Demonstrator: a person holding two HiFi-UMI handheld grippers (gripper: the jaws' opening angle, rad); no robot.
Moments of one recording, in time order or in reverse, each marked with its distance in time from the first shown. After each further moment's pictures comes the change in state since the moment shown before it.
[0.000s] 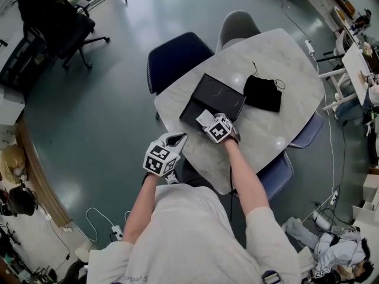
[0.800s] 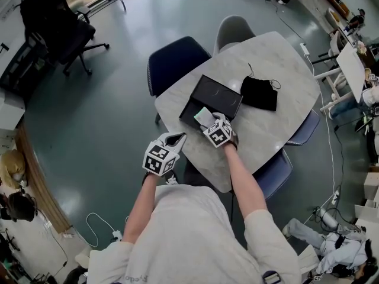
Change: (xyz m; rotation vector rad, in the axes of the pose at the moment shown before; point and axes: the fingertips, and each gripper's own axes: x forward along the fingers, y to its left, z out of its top) left arm -0.019 -0.014 0.007 0.032 -0.040 -0.001; right arm -0.037 0.007 0.019 0.004 -0.172 -0.132
